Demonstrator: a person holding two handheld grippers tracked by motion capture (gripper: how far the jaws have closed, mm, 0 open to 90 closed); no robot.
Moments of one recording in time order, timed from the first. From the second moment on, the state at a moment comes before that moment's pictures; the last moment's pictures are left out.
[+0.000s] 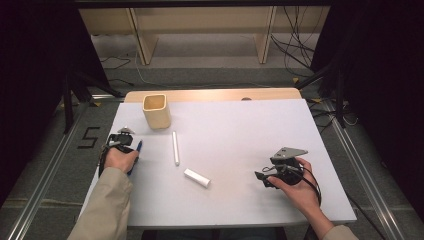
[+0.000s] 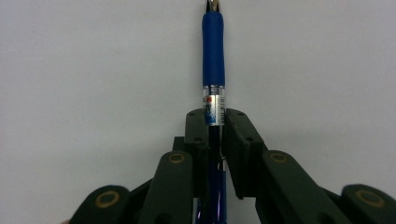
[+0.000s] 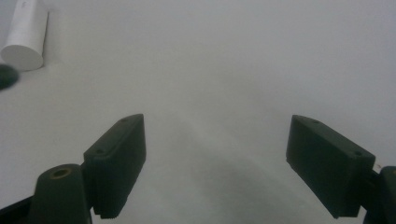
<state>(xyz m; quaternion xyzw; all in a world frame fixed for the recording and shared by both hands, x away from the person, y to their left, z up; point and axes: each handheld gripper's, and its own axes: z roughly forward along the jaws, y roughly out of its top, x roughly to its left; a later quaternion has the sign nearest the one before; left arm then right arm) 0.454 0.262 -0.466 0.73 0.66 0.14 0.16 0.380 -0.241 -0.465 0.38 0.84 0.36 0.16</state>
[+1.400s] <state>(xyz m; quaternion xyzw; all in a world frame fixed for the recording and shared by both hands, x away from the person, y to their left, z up) 0.436 0.263 -0.449 0.68 0.63 0.19 0.31 0.379 -0.241 -0.463 0.38 0.83 0.37 0.17</state>
